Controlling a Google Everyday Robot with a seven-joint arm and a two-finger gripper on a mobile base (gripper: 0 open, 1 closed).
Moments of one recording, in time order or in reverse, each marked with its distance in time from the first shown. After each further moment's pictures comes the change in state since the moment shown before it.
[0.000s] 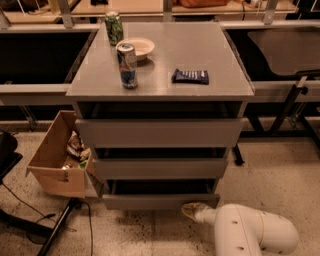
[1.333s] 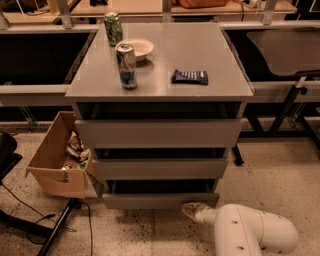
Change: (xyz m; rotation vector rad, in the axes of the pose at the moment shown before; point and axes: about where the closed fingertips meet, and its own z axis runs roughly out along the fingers) arm 0.000 0.000 0.000 0.000 0.000 0.000
